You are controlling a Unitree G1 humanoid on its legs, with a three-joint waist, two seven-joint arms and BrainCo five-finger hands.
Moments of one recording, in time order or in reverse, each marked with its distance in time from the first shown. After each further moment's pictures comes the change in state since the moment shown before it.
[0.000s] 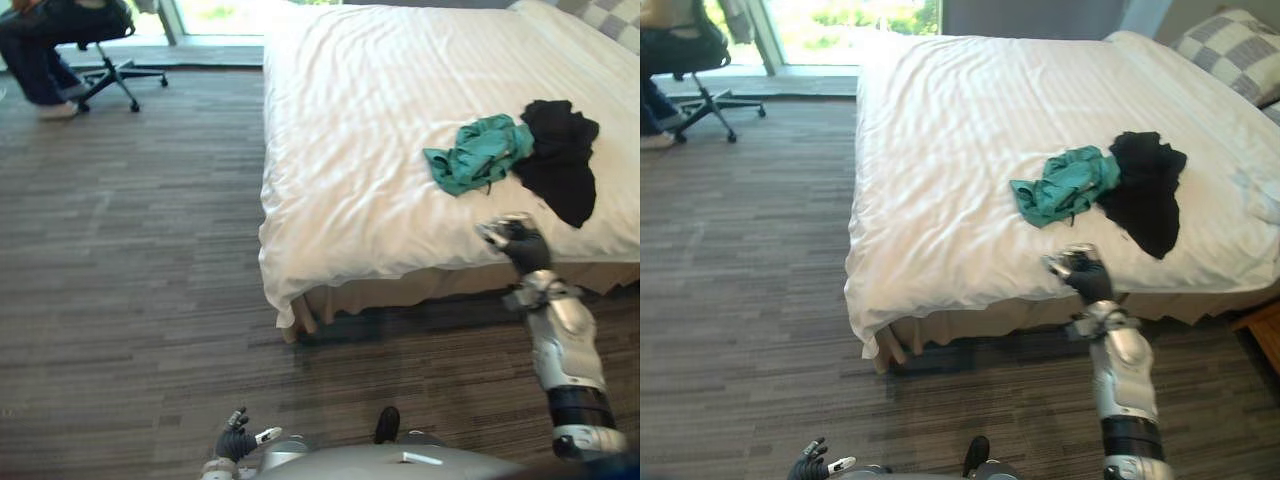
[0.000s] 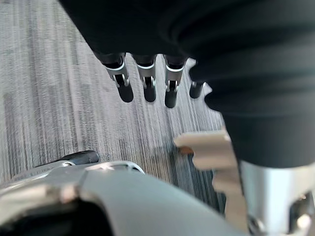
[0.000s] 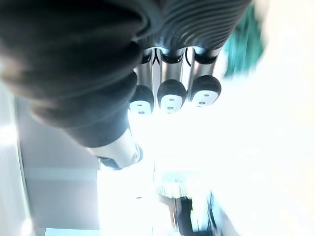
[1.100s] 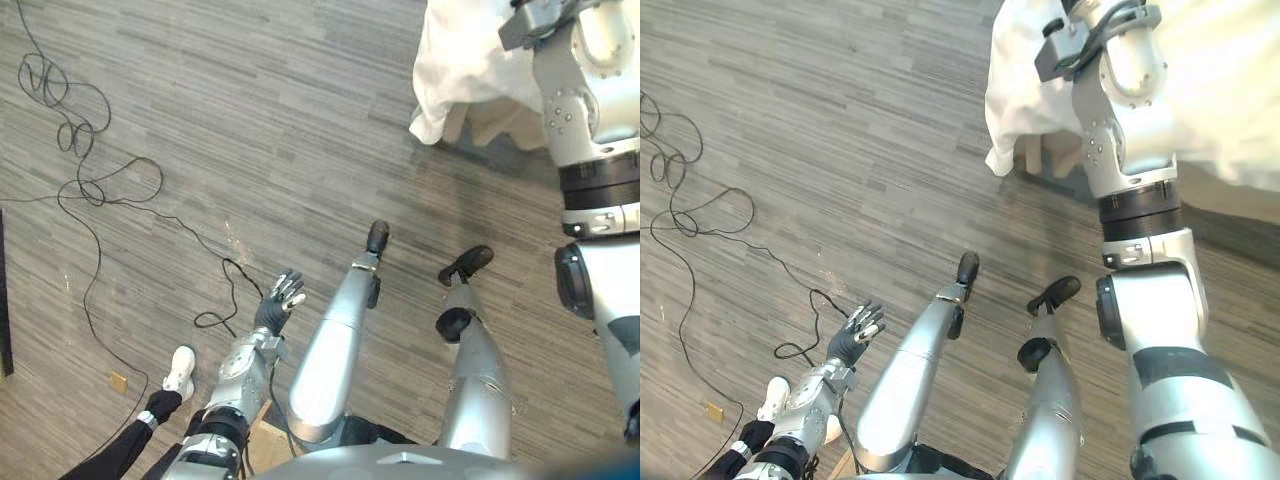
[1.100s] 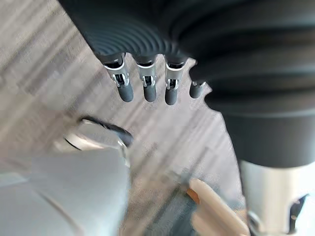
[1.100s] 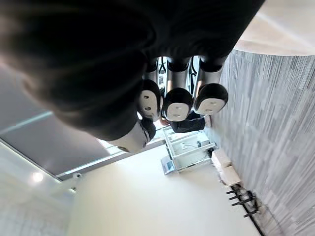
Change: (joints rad) left arm -0.394 -0.032 -0.124 -0.125 -0.629 -0.105 -0.404; right arm -1.043 -0.218 0.195 0.141 0.184 0.166 -0.278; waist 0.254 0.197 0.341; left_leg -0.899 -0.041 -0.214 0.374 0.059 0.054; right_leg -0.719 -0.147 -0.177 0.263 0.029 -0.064
